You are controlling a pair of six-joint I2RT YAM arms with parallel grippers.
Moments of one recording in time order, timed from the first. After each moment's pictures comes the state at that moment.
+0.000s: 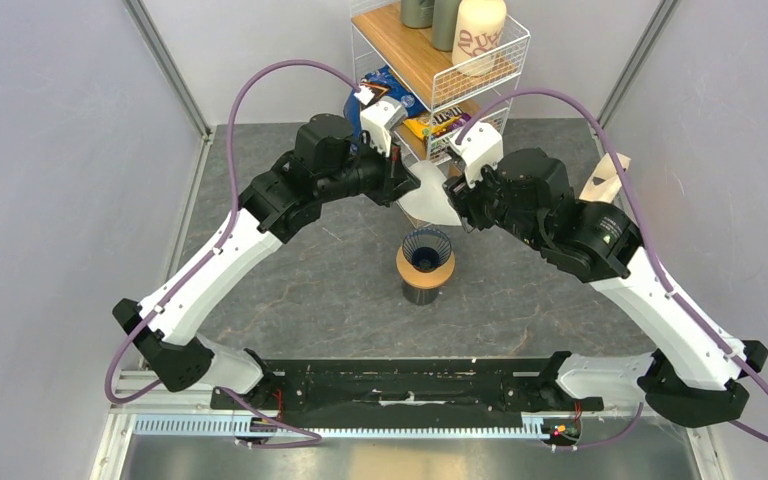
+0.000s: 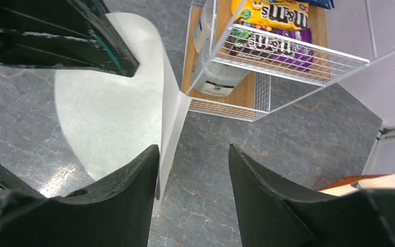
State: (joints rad) left arm -0.77 1.42 1.67 -0.58 0.23 -0.19; right arm 0.85 1.20 1.65 -0.88 0.29 -0.13
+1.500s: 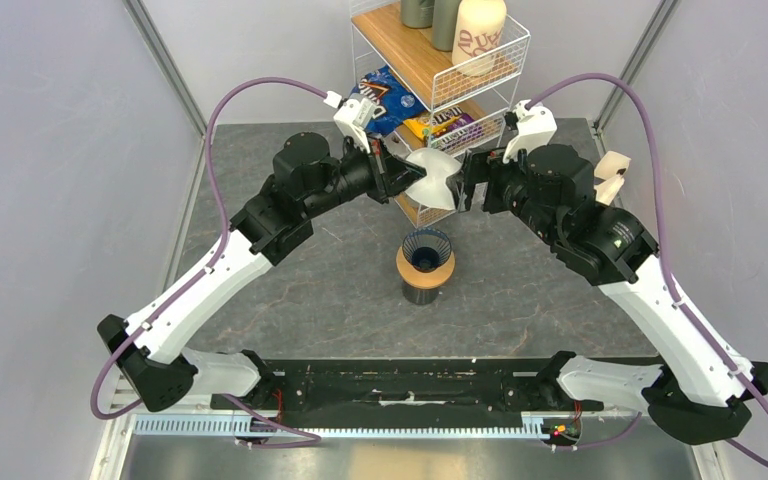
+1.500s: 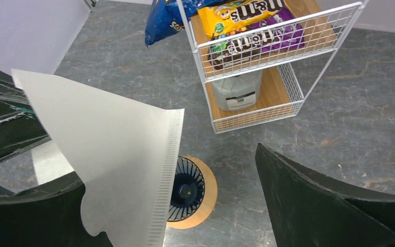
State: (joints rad) left arm -0.77 1.29 1.44 -0.20 0.21 -0.50; right arm 0.73 1.12 1.54 -0.71 0.31 0.29
